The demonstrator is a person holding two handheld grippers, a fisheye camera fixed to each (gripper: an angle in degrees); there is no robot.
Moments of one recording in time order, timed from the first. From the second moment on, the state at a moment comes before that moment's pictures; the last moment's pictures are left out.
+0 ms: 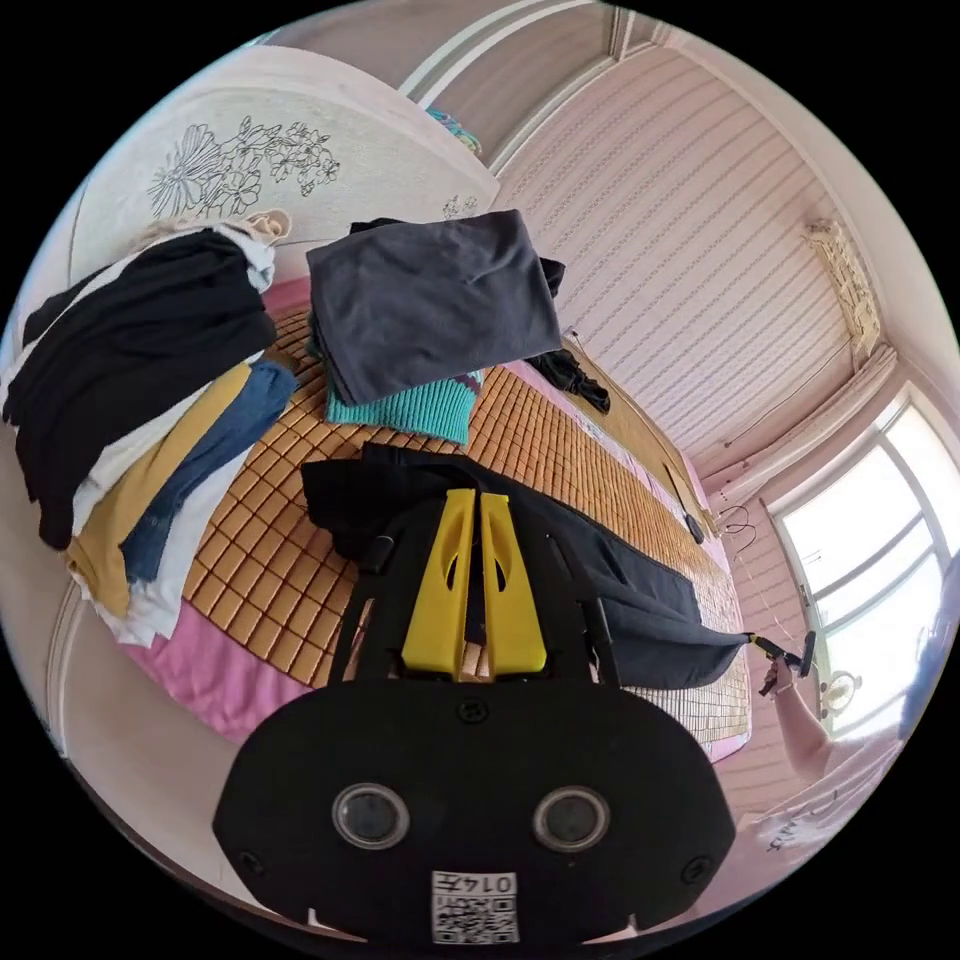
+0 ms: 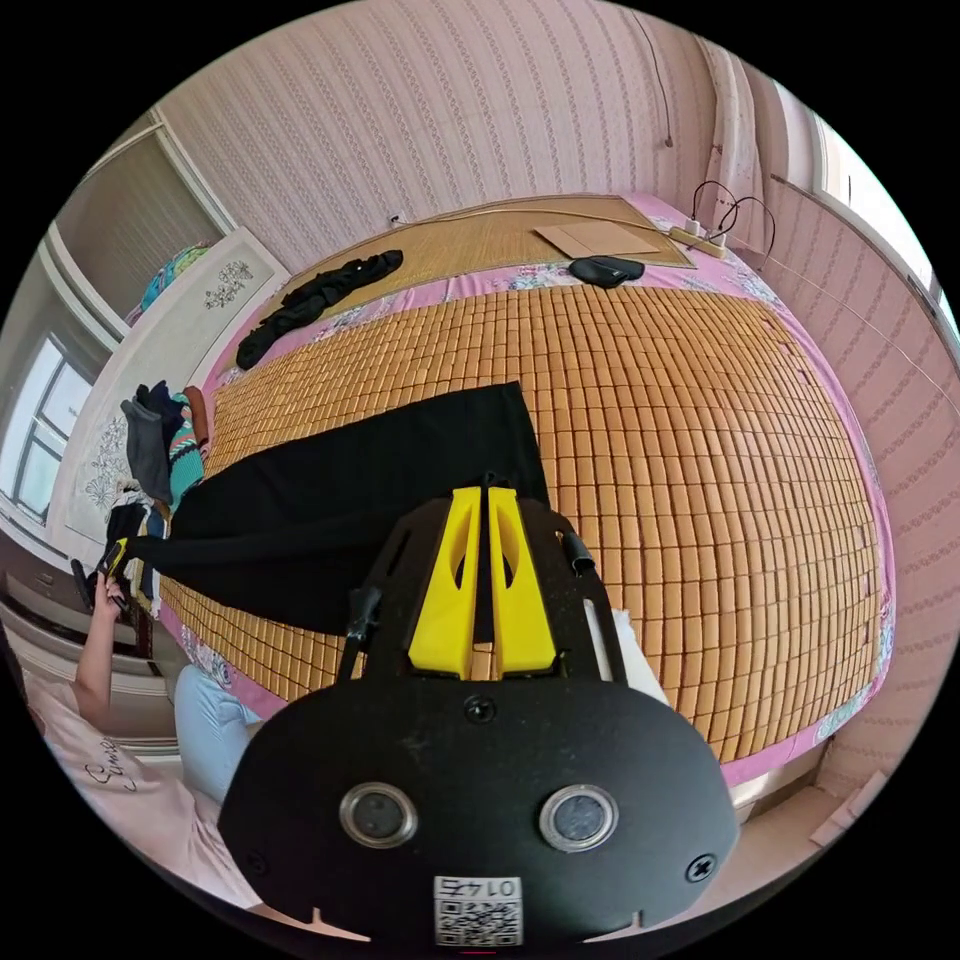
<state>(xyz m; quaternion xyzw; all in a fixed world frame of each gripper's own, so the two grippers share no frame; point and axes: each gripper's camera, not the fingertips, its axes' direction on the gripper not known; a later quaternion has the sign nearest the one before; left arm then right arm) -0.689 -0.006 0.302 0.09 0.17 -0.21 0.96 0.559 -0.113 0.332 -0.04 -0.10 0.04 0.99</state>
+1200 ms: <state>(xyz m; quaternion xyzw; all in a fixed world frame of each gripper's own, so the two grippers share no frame) -0.599 -0.016 0.425 -0.06 0.02 -0.28 0.96 0.570 -0.111 0.455 -0.07 -0.13 0.08 0.99</state>
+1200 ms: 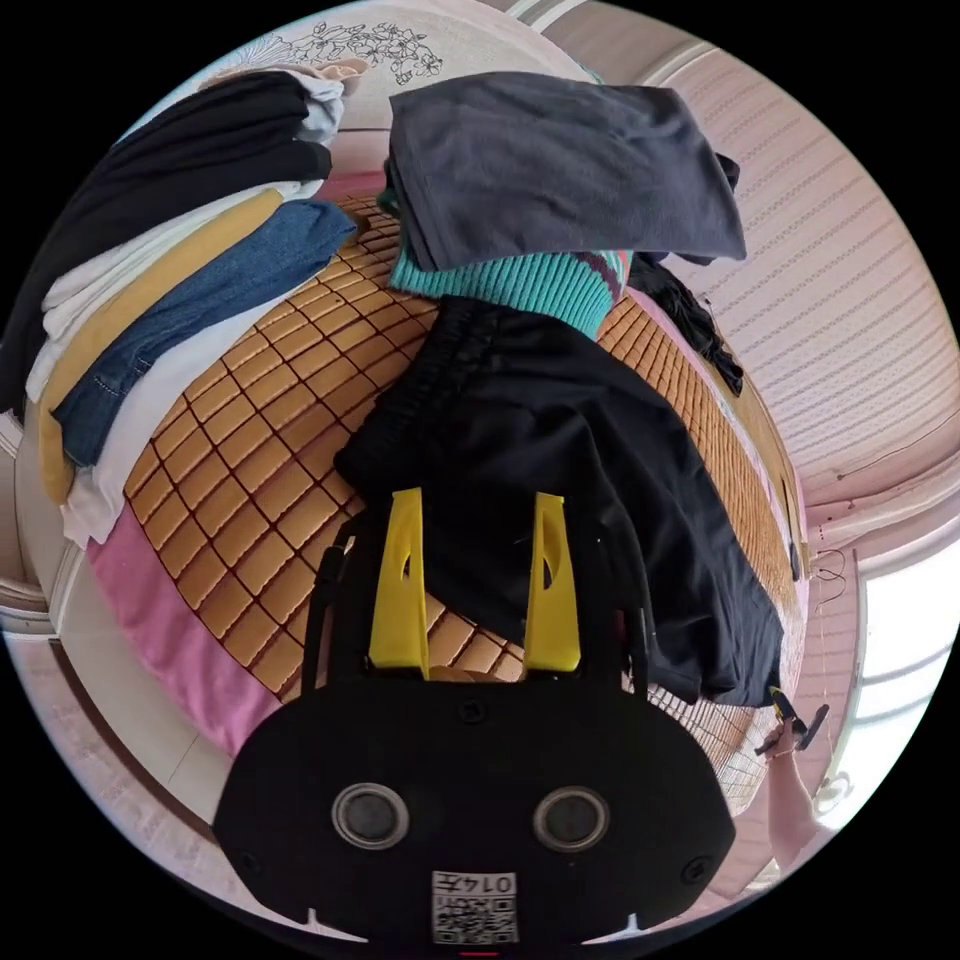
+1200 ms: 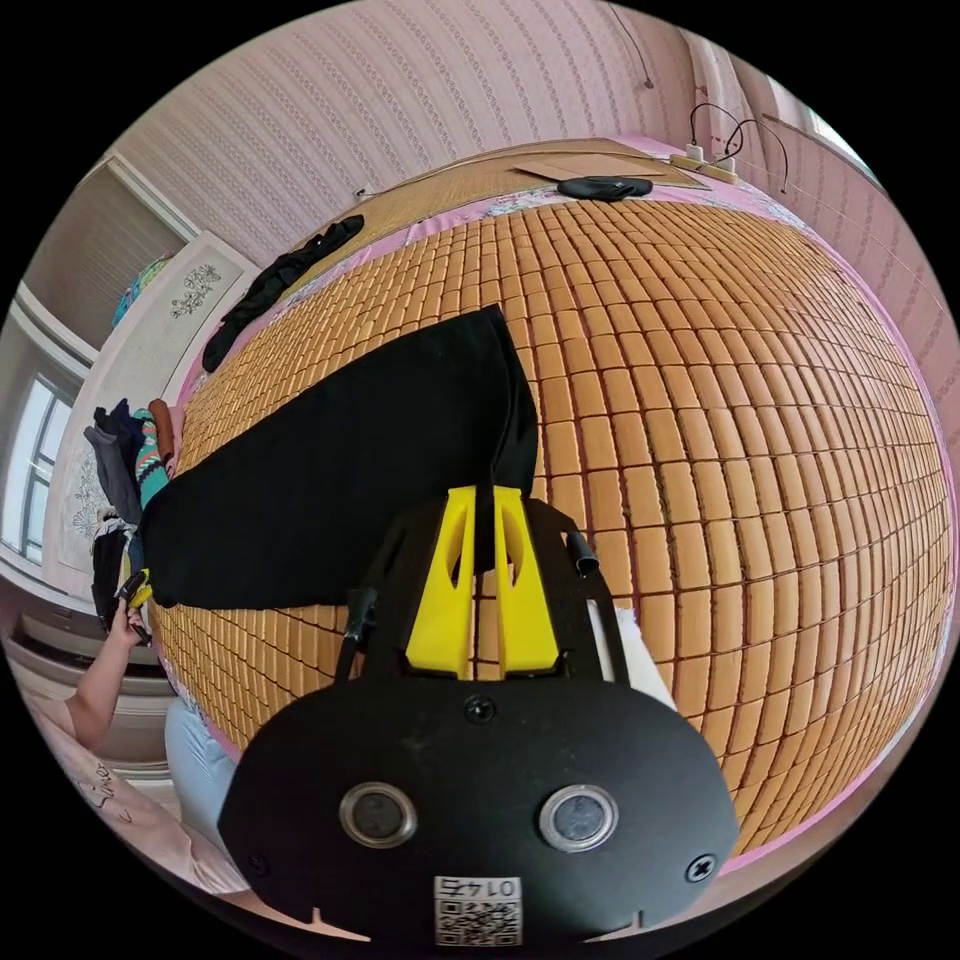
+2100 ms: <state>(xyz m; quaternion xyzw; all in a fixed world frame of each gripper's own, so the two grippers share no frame) -0.485 0.006 0.251 -0.10 -0.03 0.02 0.99 0.600 0.085 0.275 -0.17 0.01 0.10 0.98</state>
